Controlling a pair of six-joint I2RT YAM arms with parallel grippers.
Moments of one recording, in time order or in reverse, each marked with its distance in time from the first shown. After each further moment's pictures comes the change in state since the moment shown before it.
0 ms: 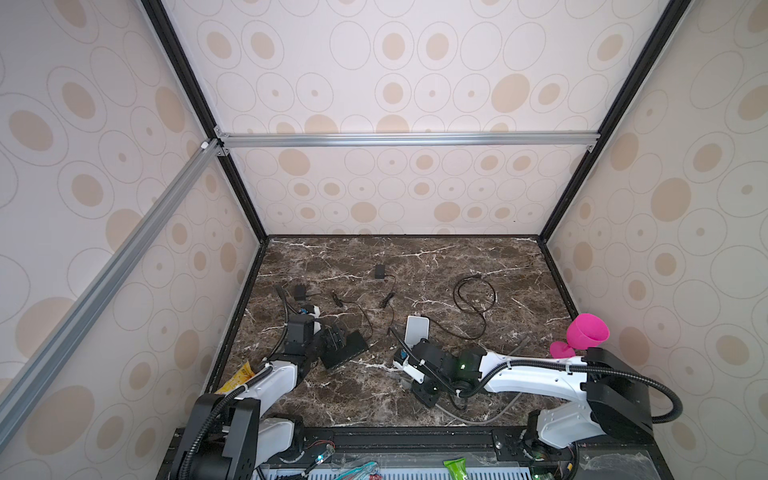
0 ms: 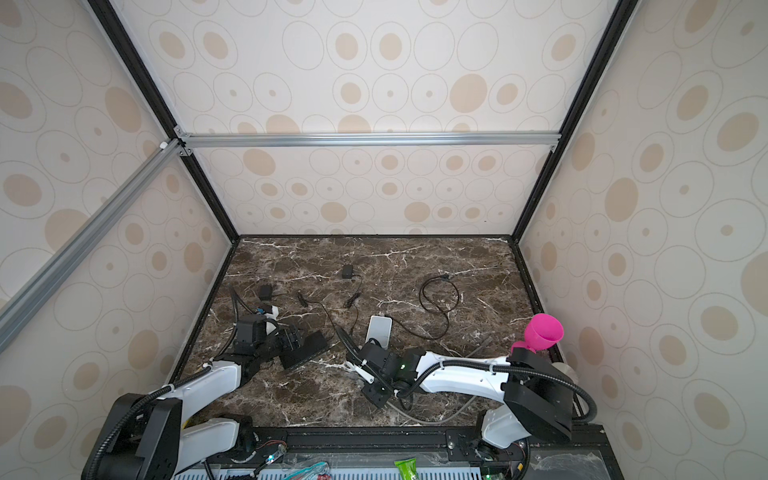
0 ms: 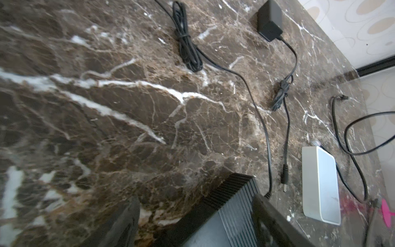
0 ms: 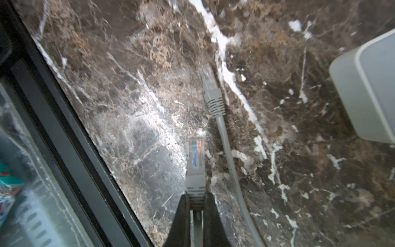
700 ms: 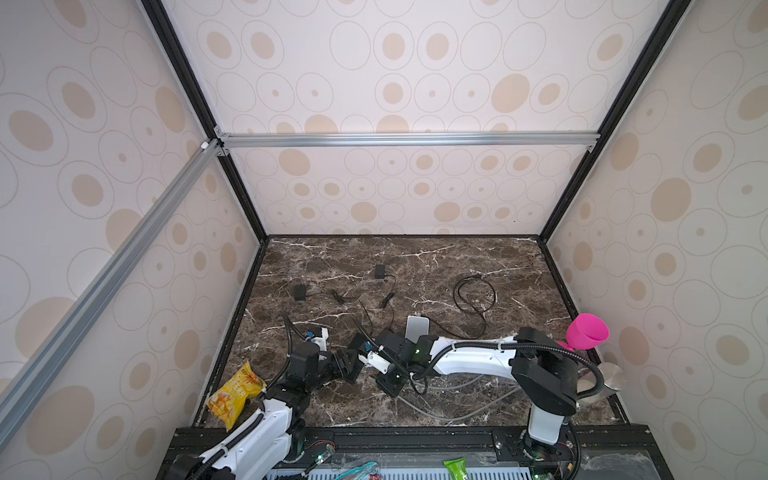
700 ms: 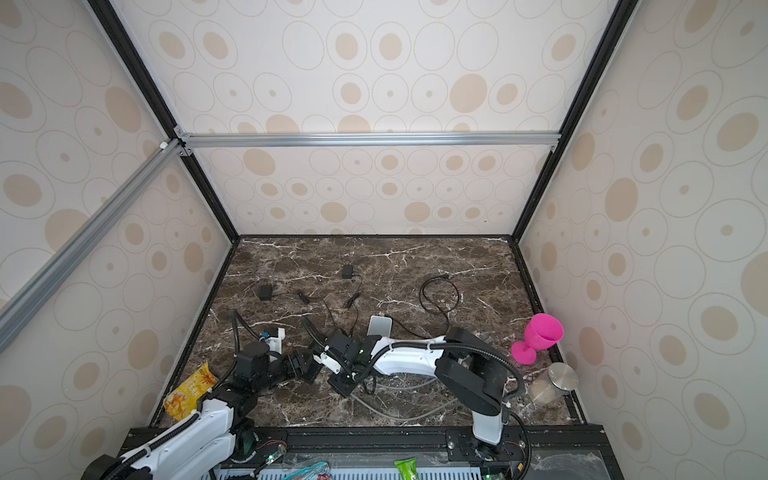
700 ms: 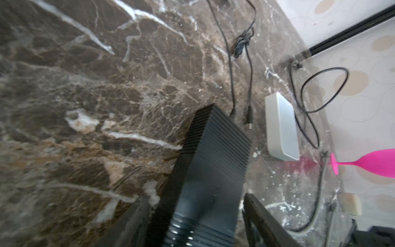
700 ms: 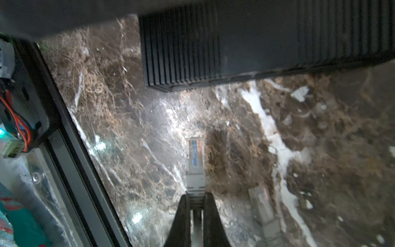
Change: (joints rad) left arm -0.158 -0.317 -0.243 -0.008 0.009 -0.150; right arm 0.000 0.370 0.352 0.026 -0.133 -0.028
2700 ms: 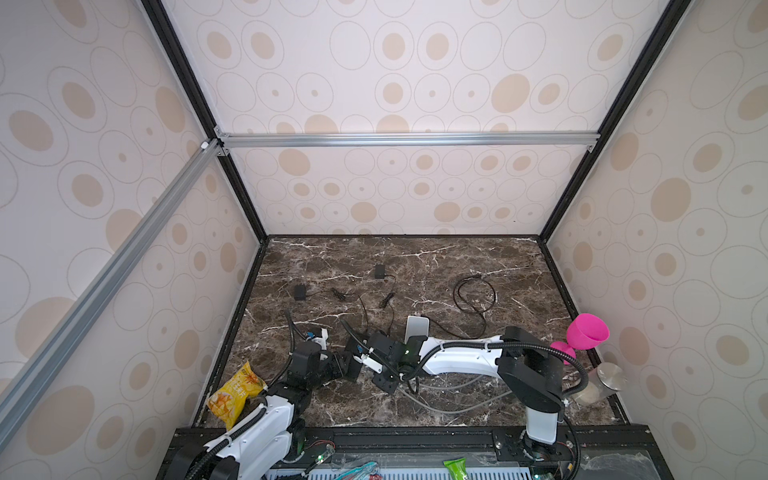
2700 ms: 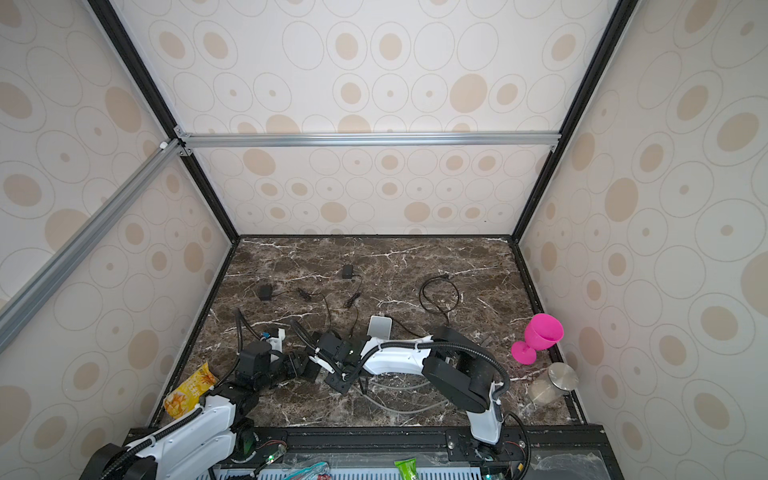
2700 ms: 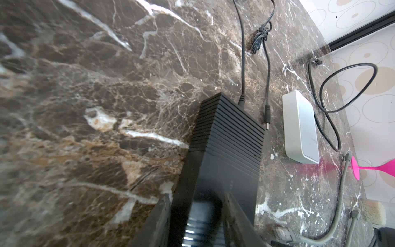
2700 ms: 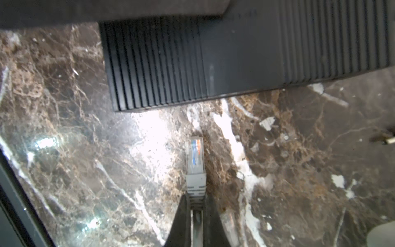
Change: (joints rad) left arm -0.001 0.014 0.005 -0.004 -0.048 0.026; right arm 0.021 0.067 0.068 -0.039 0.190 -0.120
